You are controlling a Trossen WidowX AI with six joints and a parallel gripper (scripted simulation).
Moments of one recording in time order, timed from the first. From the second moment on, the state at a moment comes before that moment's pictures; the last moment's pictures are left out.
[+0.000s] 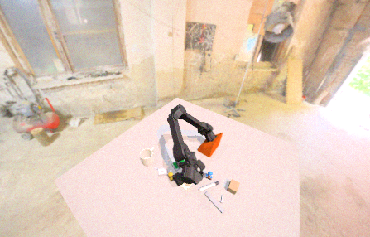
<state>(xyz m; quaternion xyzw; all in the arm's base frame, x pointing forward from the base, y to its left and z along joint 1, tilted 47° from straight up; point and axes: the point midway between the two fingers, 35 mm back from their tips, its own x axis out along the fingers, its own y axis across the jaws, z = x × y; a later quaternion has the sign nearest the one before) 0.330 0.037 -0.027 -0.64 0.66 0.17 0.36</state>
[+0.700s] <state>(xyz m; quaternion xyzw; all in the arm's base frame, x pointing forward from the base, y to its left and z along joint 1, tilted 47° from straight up) 0.329 0.032 -0.031 -0.64 0.66 0.17 0.36</state>
